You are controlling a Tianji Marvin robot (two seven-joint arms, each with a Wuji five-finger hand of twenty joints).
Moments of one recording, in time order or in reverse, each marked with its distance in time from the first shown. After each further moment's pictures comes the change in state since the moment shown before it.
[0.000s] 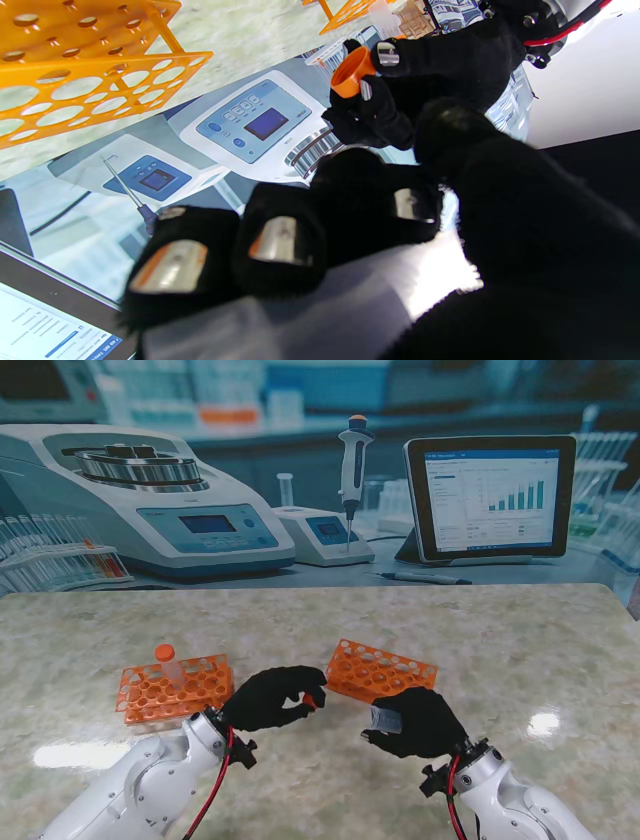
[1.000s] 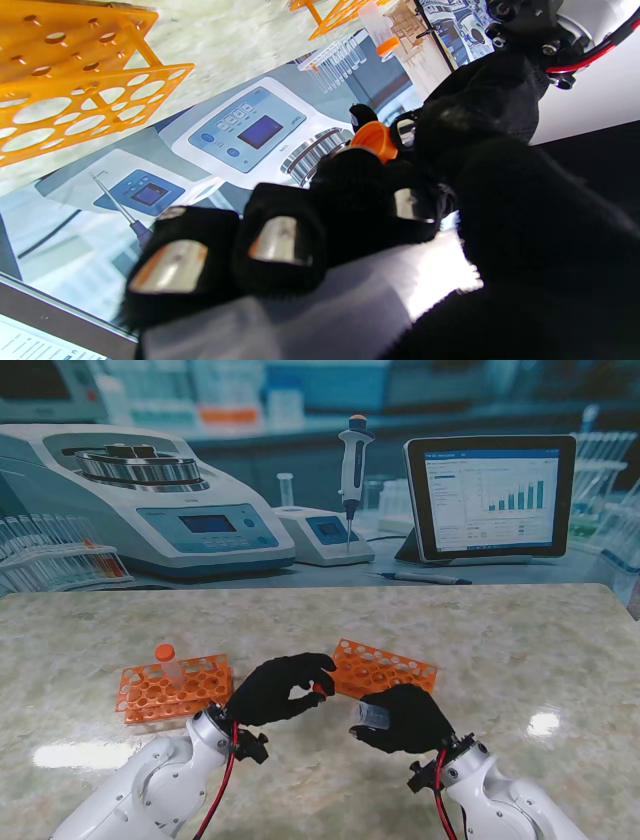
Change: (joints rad) left arm 0.010 -0.028 0.006 -0.038 0.001 -0.043 0.099; right arm 0.053 0.002 -0.064 0.023 0.040 0.034 0.011; left_hand 0.000 0.000 0.000 0.000 0.000 0.001 0.000 0.000 0.000 0.000 0.000 0.000 0.000 0.000 0.000 0.002 0.000 0.003 -0.003 0.000; right_hand 0.000 0.000 0.000 0.000 0.000 0.000 0.000 0.000 0.000 0.000 -0.002 0.008 0.000 0.000 0.000 0.000 0.000 0.000 0.000 0.000
